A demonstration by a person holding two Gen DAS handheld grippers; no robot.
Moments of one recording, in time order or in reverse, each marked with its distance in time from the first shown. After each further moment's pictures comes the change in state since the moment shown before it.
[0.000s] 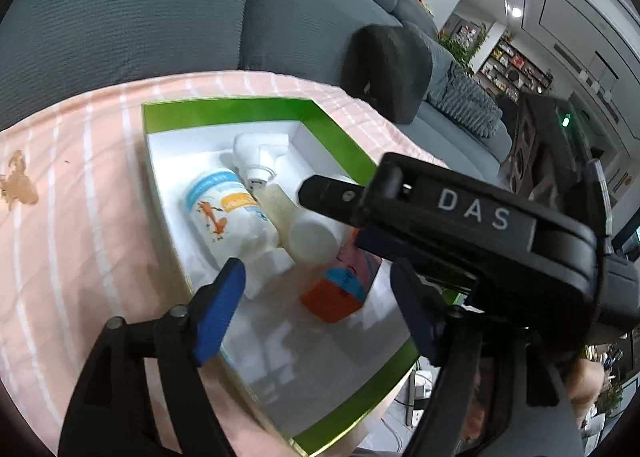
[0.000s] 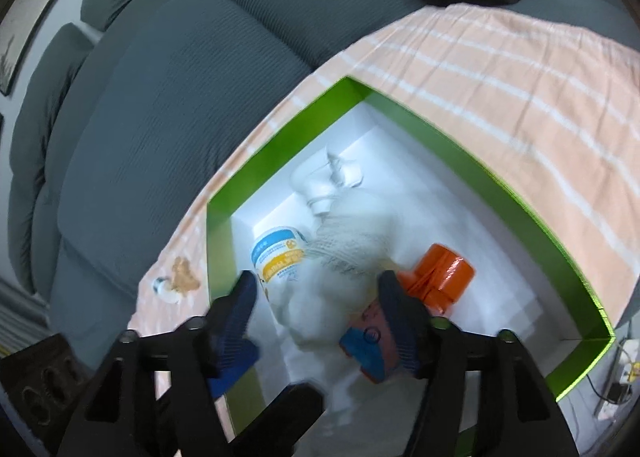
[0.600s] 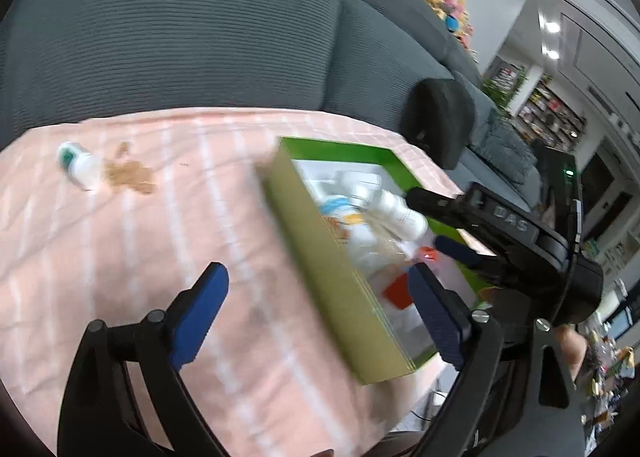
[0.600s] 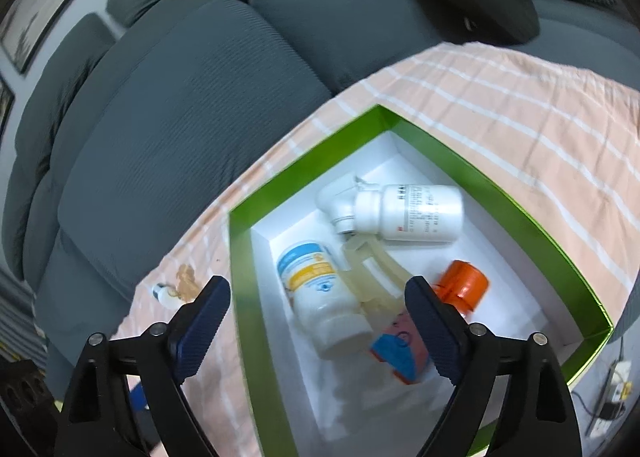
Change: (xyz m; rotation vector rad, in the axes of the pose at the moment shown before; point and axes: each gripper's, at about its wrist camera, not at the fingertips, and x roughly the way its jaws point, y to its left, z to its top) left arm -0.086 0.065 -0.015 -0.109 -0.123 0.168; right arm -0.008 0.034 -0.010 -0.100 -0.092 -0.021
